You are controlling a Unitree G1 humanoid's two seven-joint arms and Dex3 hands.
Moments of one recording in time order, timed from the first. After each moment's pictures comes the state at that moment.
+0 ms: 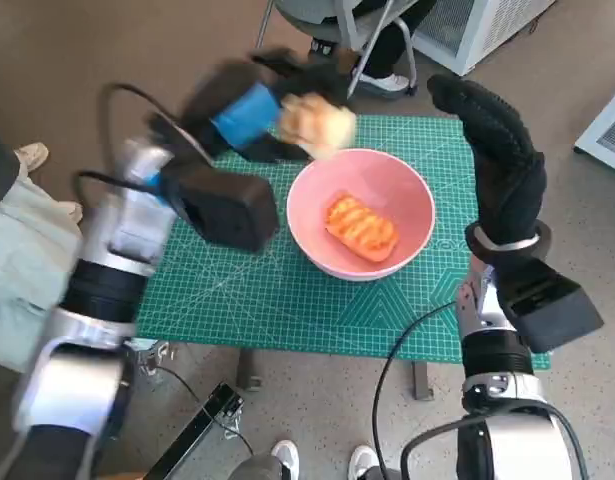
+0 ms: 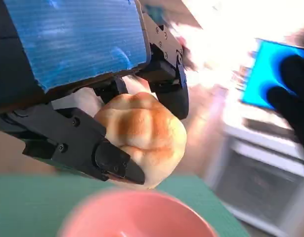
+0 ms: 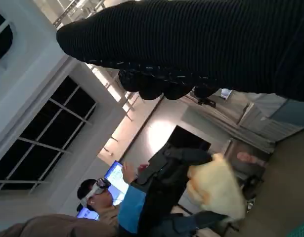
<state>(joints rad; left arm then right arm) -1.04 0.40 -0.27 0.61 0.34 -0.37 -0.41 -0.88 -0.14 -0.18 0.92 0.24 -1.12 0.44</state>
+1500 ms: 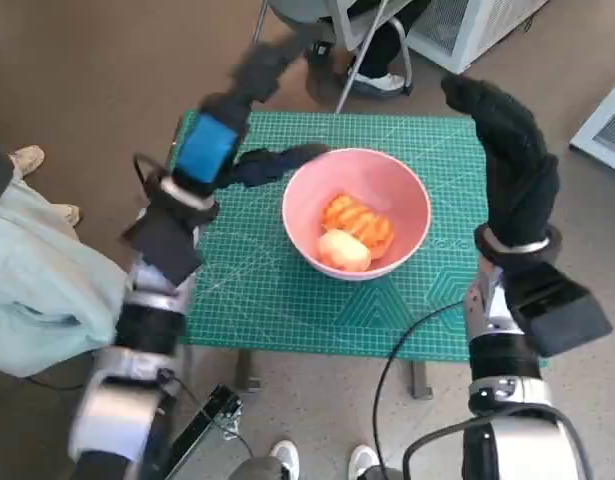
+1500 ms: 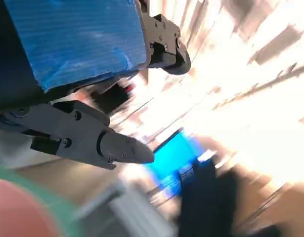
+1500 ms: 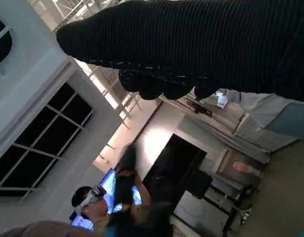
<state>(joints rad) -0.78 0.17 0.05 0.47 -0.12 -0.62 -0.28 -0.86 -0.15 -0.19 0.87 0.22 -1.08 0.38</state>
